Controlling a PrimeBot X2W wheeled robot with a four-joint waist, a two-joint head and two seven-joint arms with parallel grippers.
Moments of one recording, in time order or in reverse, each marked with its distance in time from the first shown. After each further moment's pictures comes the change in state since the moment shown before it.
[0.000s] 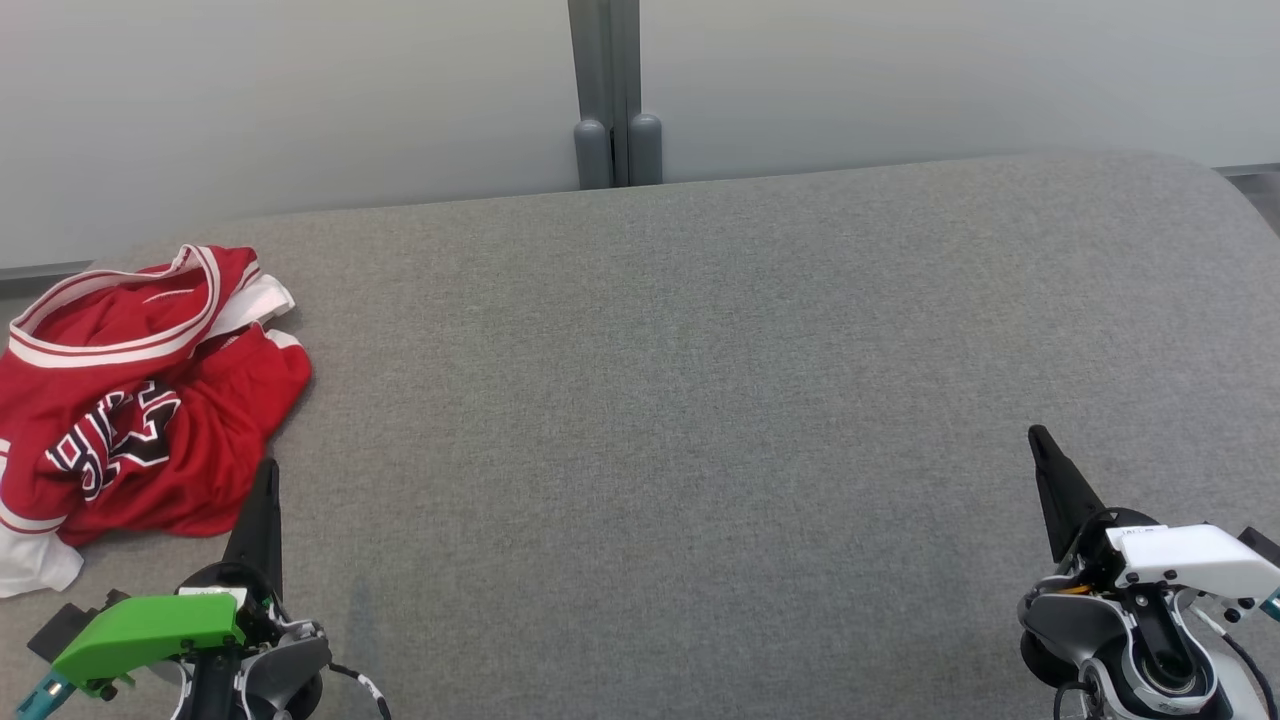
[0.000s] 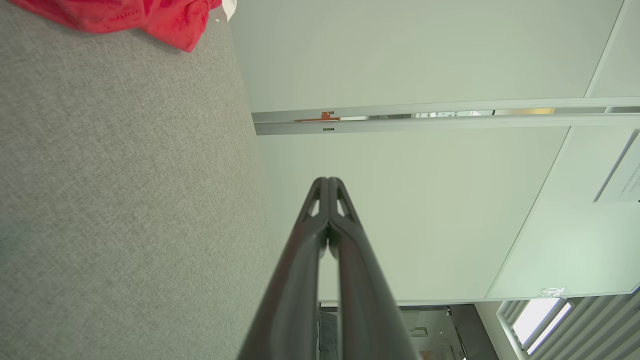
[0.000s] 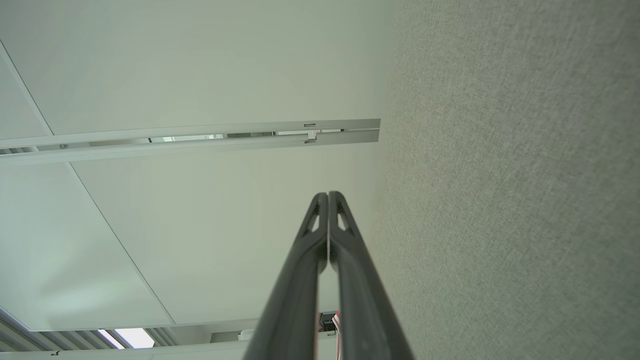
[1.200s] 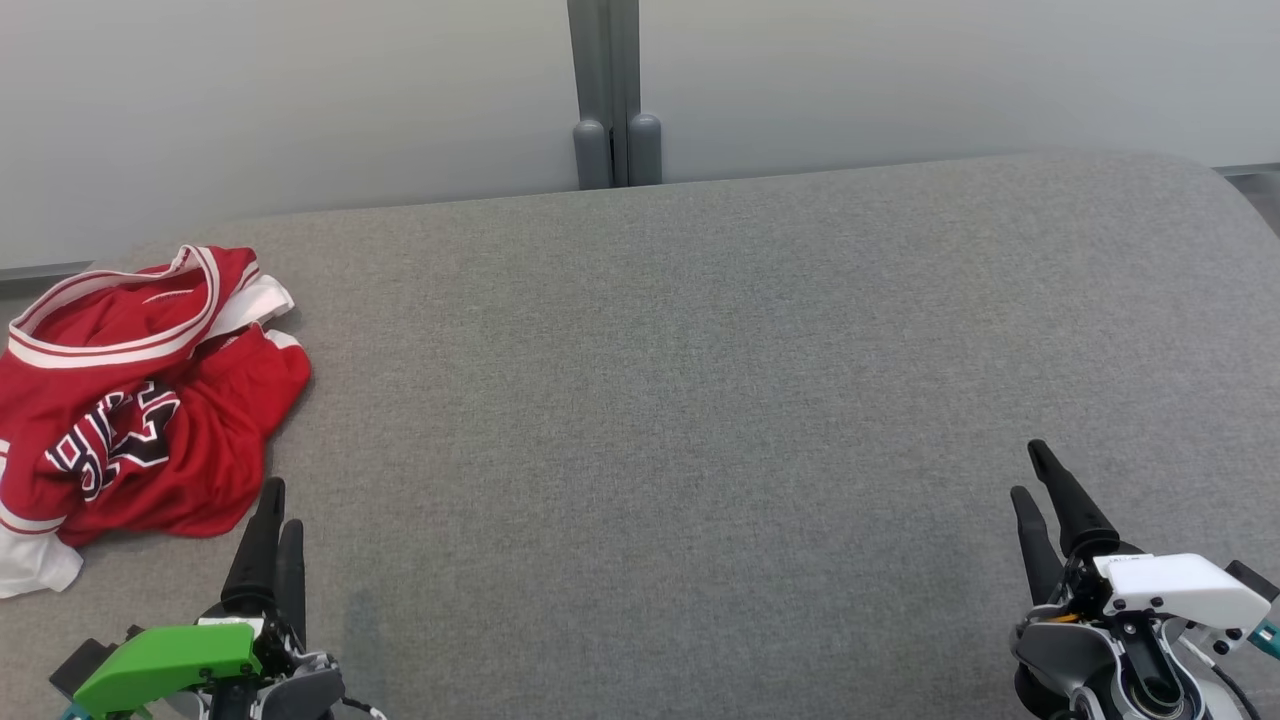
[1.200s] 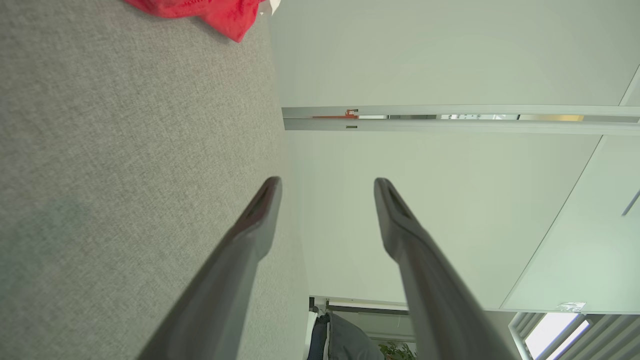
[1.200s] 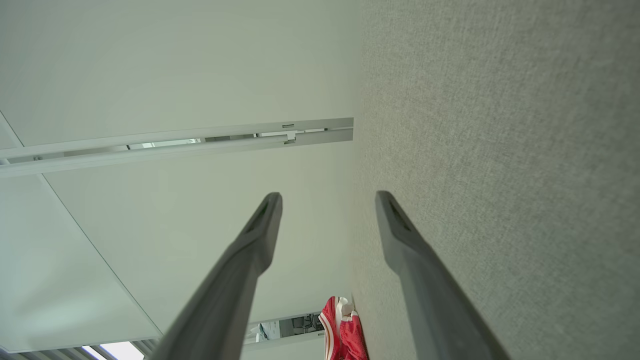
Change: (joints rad) left arm 0.033 -0.009 -0.006 0.038 0.000 0.002 -0.003; right arm 0.028 0.009 0.005 0.036 -0.001 -0.001 -0.003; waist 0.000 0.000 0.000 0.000
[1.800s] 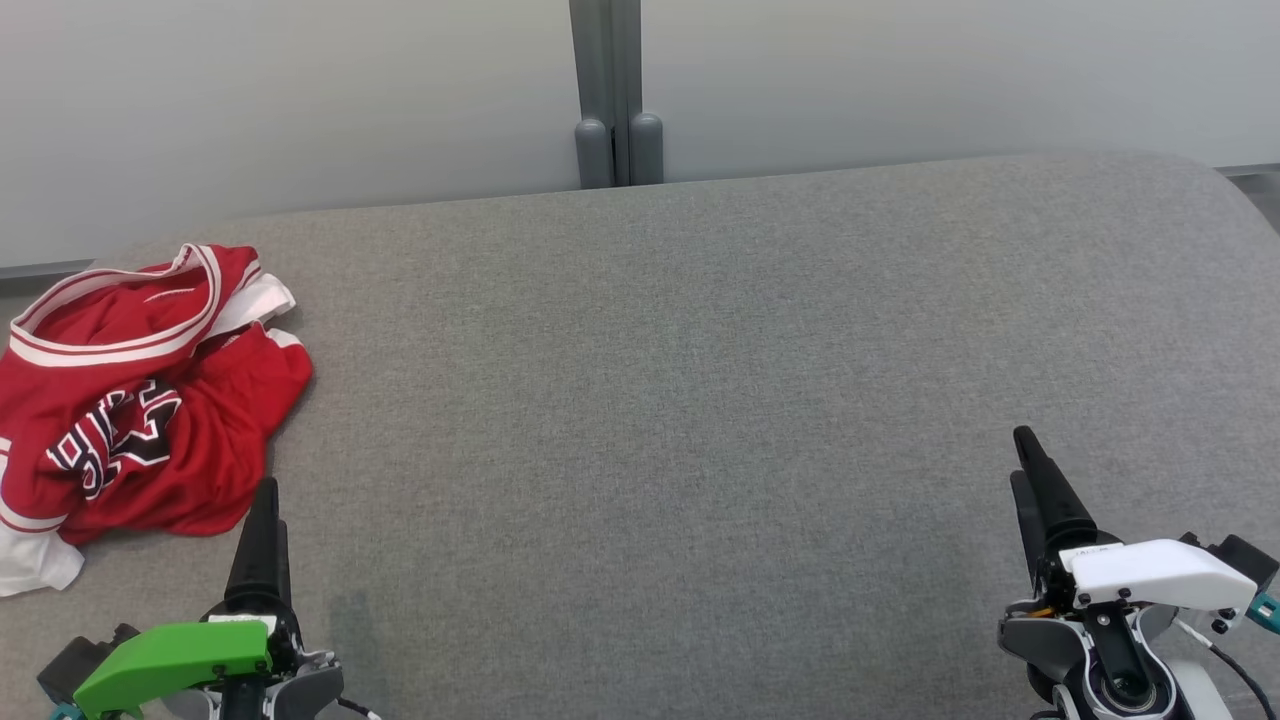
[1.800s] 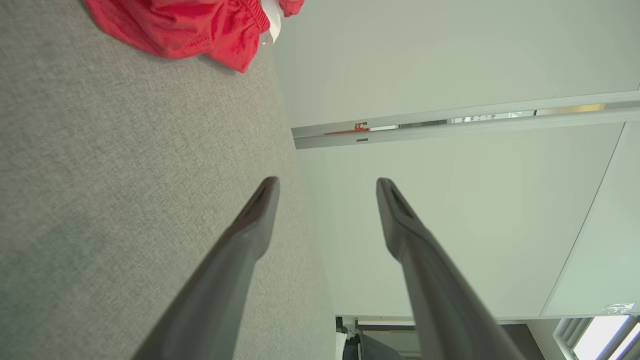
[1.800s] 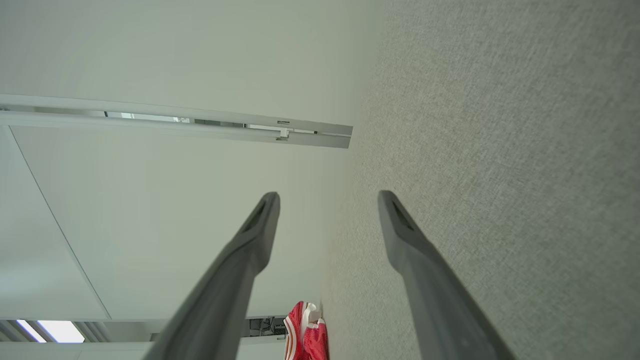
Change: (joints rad) left arm 0.001 0.000 -0.016 0.000 0.110 0.000 -0.087; right arm -0.004 -0.001 0.050 -0.029 -0.168 -0.002 -0.087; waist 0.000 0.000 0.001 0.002
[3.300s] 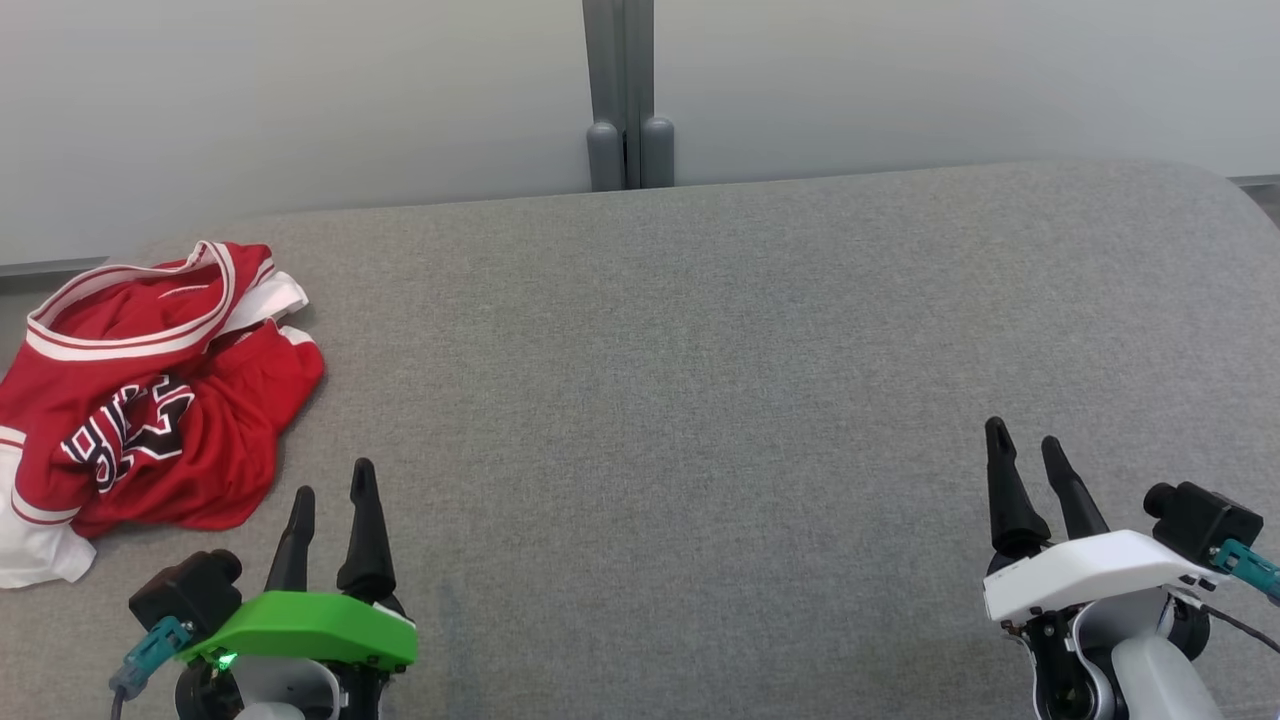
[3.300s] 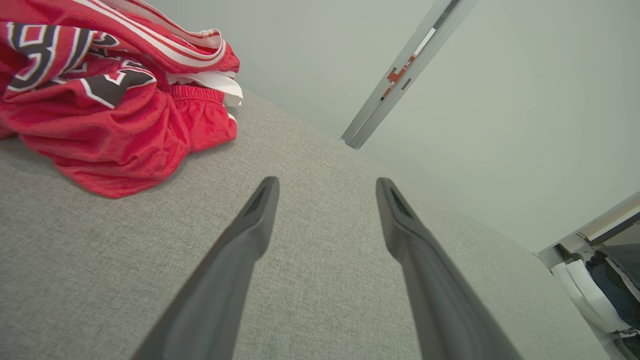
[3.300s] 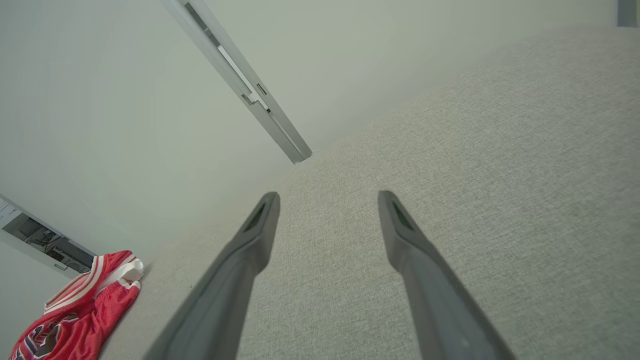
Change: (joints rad) left arm 0.000 0.004 -0.157 -0.045 0.841 0.109 -0.151; right arm -0.006 -0.004 0.037 -0.006 -0.849 0.000 -0.151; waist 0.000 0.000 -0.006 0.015
